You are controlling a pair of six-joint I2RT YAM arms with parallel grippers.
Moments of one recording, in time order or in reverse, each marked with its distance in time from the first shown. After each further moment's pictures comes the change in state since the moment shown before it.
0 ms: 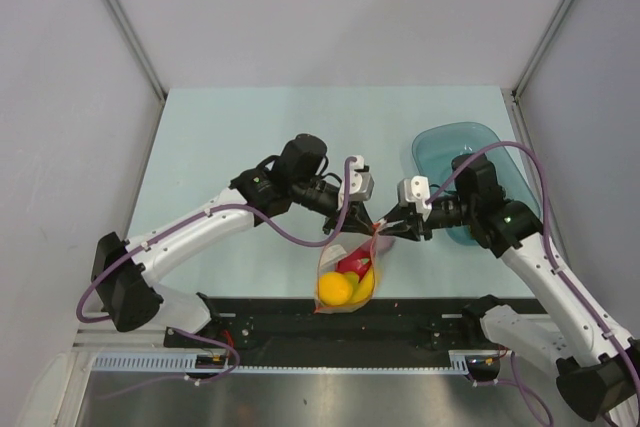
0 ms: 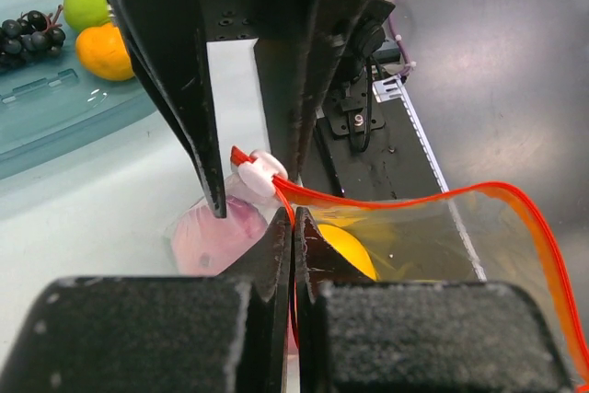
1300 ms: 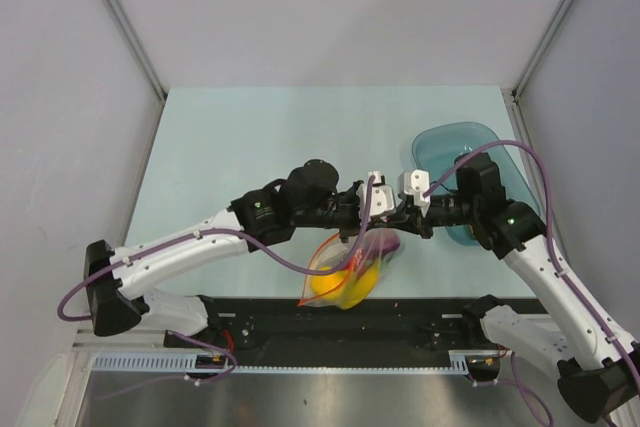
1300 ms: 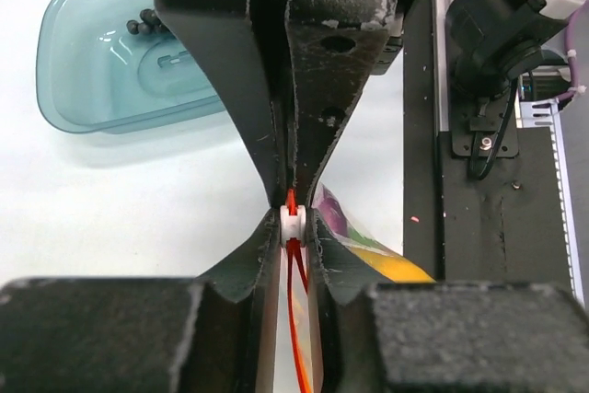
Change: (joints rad) left arm -0.222 -0.078 0.005 0.053 -0.632 -0.055; right arm 0.013 -0.001 0.021 0.015 0.081 0.108
